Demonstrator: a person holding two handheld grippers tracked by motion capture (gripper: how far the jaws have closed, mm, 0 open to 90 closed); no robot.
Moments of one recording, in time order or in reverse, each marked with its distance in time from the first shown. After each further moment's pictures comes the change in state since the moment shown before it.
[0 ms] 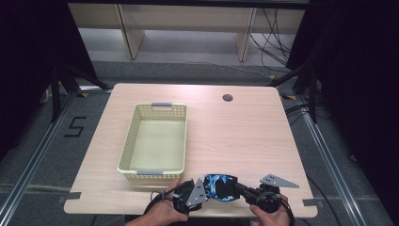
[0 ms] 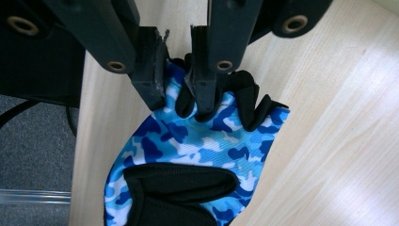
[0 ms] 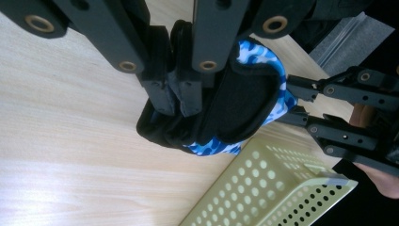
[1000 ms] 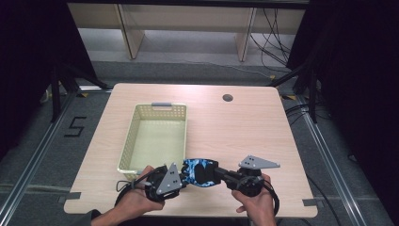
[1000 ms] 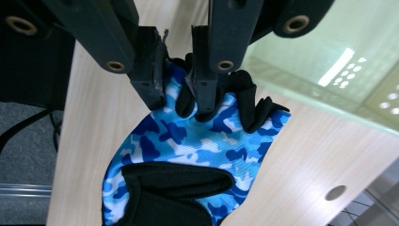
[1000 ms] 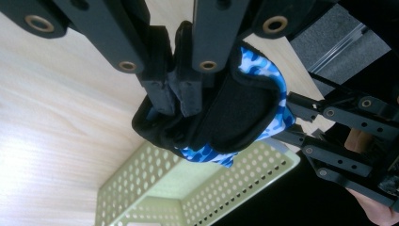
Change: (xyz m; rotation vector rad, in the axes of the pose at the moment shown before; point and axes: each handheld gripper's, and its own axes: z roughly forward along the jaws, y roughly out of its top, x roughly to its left) left arm 0.042 0.007 -0.083 -0.004 0.096 -0.021; right arm 0.057 0.065 0.024 -0.001 0.086 -0.137
